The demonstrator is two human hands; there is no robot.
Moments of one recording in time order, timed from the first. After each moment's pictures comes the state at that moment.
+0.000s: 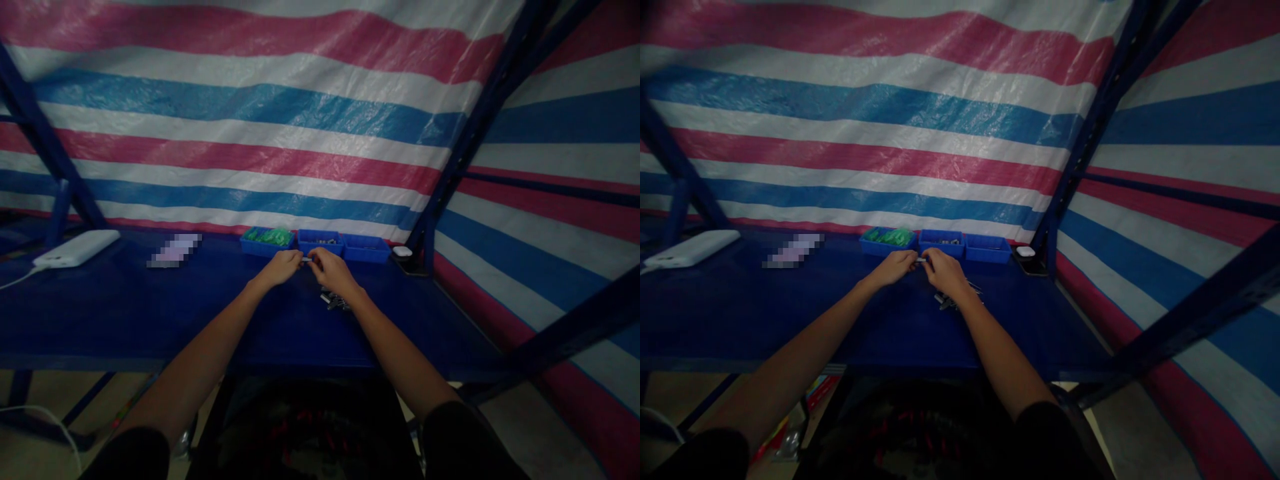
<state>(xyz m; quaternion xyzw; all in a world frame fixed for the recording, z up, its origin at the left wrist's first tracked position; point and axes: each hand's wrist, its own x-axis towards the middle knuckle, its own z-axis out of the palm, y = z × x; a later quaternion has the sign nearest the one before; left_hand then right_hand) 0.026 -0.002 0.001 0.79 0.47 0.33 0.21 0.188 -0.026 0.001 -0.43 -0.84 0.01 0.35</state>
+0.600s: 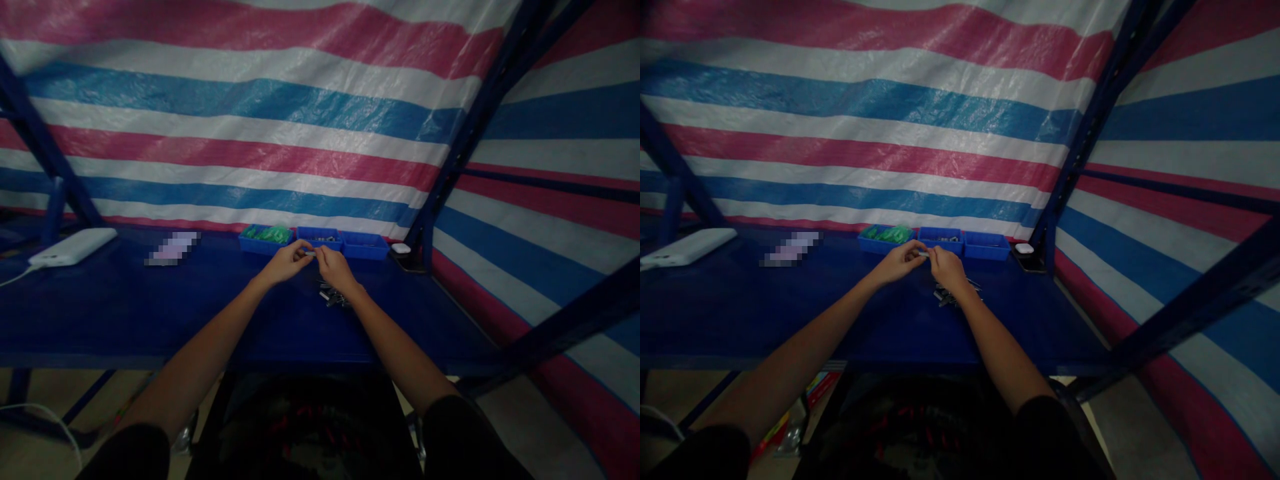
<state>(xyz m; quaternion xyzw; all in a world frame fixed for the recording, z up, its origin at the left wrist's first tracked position) 0.034 -0.008 0.002 0.79 0.39 0.39 0.26 0.188 -0.017 -0.003 -0.53 -0.79 -0.01 0.32</state>
